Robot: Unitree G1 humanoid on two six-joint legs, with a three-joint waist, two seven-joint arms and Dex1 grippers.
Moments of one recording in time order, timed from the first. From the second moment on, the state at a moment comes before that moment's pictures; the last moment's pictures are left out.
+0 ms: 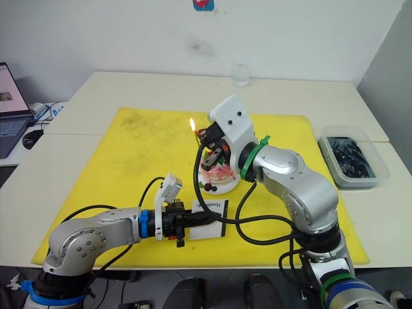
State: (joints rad) left arm -0.23 0.56 -0.01 -0.46 -0.97 1.11 -0.62; right arm -0.74 -0.23 0.19 -0.56 0.37 1.08 0.34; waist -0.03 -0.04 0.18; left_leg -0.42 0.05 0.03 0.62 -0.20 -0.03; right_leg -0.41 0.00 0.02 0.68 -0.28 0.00
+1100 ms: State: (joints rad) left arm -0.23 0.55 -0.01 -0.46 -0.97 1.11 -0.62; right arm -0.73 -0.29 0.18 -0.61 0.42 1.11 0.37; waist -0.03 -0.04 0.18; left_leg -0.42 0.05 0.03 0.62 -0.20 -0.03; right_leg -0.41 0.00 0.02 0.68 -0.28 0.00
